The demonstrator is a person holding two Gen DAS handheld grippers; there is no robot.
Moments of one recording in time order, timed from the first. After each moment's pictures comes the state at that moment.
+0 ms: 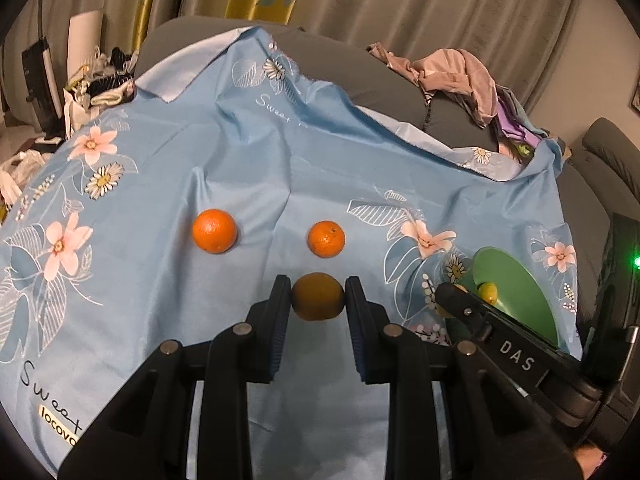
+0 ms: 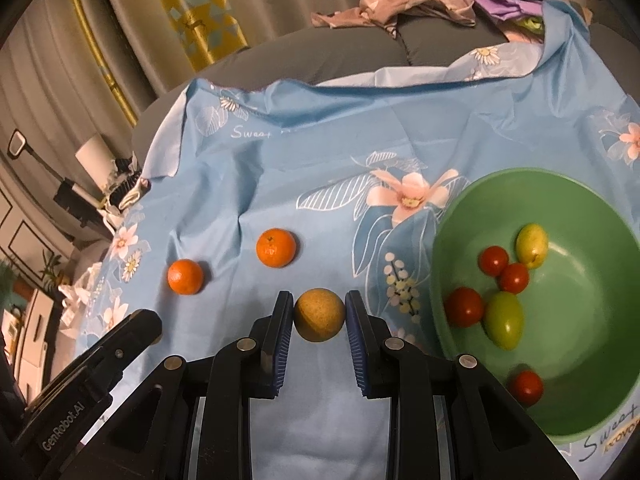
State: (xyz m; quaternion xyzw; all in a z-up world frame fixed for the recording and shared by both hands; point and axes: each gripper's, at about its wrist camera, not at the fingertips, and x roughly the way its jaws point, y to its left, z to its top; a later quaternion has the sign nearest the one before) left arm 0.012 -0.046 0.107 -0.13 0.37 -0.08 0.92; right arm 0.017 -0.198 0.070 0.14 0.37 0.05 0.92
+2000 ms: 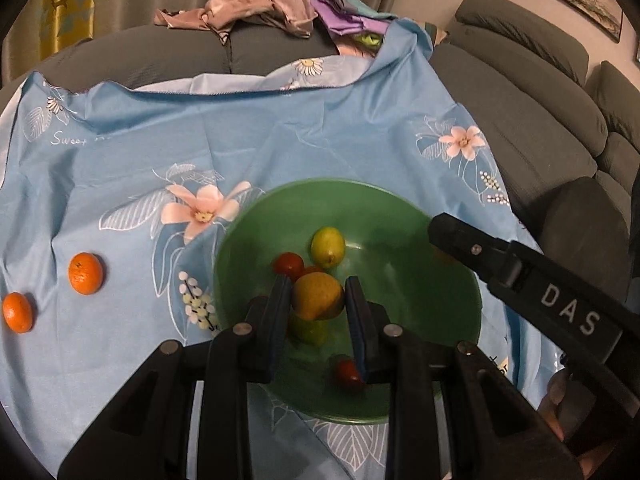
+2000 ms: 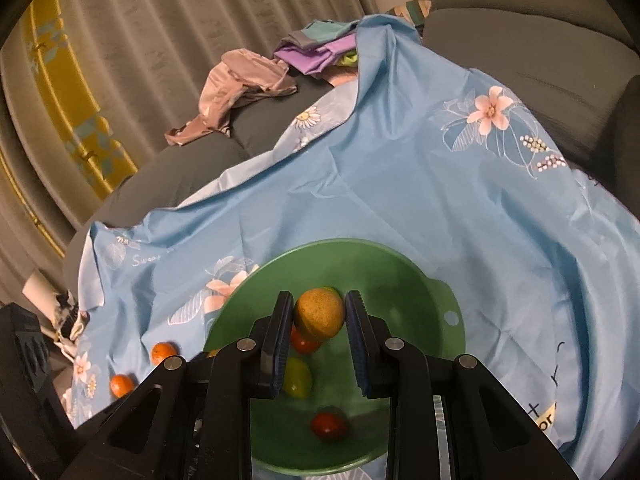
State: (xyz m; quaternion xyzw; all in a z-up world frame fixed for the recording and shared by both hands) left arm 0.033 -0.246 0.101 0.01 0.40 -0.31 0.86; right arm -0.040 -0.351 0.090 0.26 0.28 -0.14 0.91
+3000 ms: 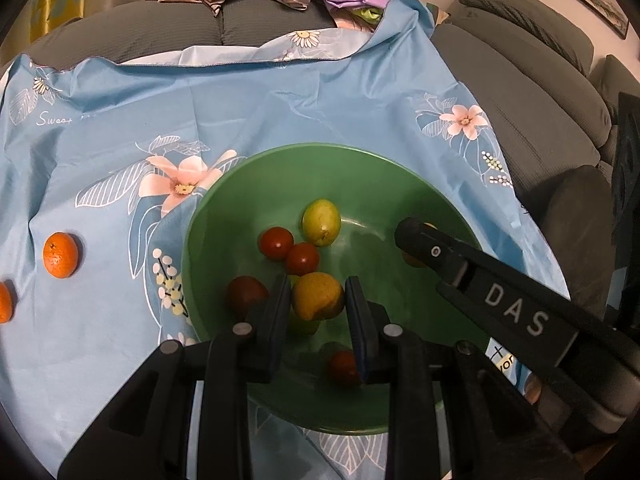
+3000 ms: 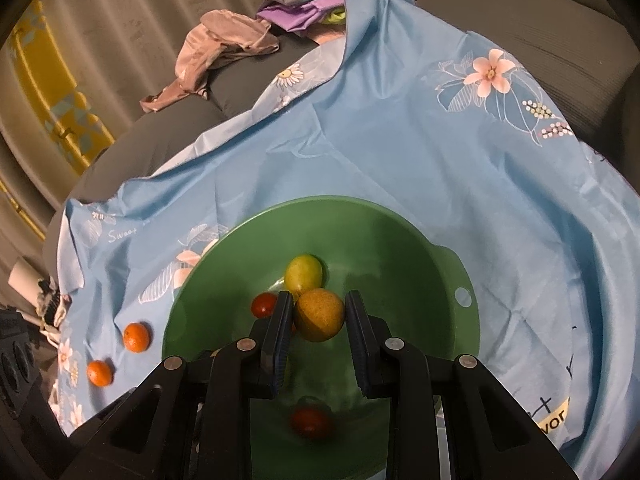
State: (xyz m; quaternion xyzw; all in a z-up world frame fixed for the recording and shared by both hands) left arm 0.040 -0.256 0.079 0.01 0.43 -0.31 0.84; right arm -0.018 -0.355 0.061 0.26 0.34 -0.15 0.89
